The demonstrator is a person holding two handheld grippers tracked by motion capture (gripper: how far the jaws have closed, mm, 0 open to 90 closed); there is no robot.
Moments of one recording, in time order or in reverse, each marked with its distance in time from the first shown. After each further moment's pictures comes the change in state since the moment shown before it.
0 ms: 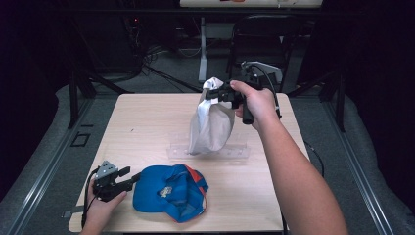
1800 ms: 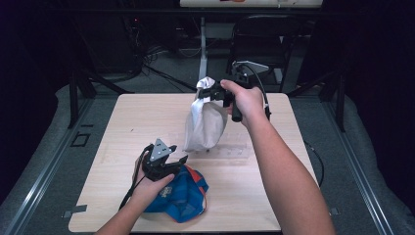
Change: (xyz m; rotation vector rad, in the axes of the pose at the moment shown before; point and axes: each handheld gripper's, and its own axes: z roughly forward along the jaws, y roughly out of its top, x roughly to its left) left arm -0.113 0.100 0.058 -0.075 -0.100 0.247; right arm -0.001 0.012 0.023 -0.012 -0.027 -0.010
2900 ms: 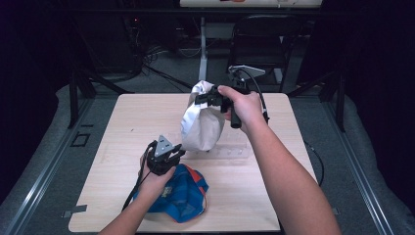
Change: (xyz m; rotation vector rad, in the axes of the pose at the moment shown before) left arm 0.014 -0.006 0.018 -0.039 0.016 -0.031; right arm 0.000 -0.015 0.005 0.040 0.017 -0.030
